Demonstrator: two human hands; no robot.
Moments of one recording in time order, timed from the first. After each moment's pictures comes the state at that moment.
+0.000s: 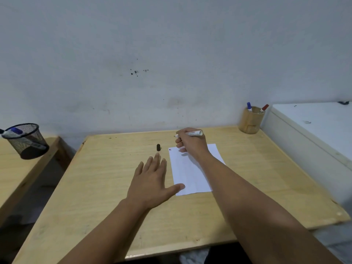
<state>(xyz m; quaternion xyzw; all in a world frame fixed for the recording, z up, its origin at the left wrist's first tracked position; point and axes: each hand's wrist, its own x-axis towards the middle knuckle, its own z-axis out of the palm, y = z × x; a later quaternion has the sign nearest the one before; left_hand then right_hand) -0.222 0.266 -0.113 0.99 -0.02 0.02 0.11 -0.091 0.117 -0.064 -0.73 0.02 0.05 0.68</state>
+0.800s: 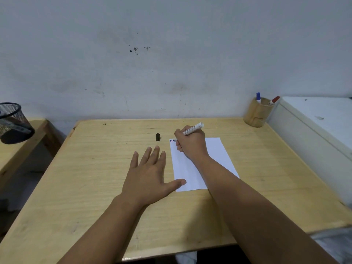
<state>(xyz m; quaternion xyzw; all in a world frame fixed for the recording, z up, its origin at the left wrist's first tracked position) -0.220 0.267 -0.117 0.99 -0.02 0.02 0.11 -0.080 0.127 -0.113 -0.77 0.01 -0.01 0.64</state>
